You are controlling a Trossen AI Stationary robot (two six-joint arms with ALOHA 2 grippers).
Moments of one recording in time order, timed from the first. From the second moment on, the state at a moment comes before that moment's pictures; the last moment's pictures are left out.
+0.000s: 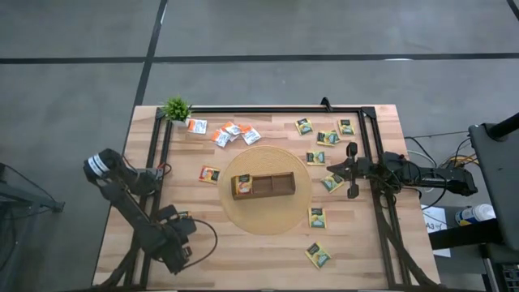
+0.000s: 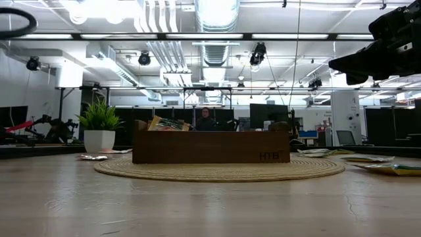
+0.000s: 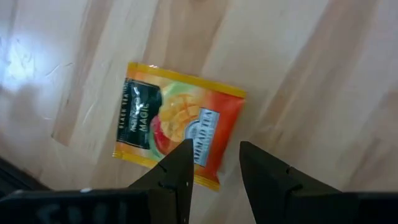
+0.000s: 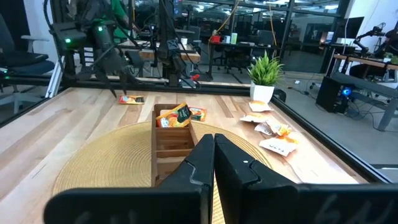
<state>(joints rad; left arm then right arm) -0.96 1.61 0.91 -0.99 -0.18 -1.42 -0.07 0.04 0.01 0.00 0.00 -0.05</state>
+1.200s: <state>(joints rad) -0.94 1.61 0.95 -0.91 -0.43 -1.31 -0.07 0.04 0.01 0.00 0.00 -0.05</state>
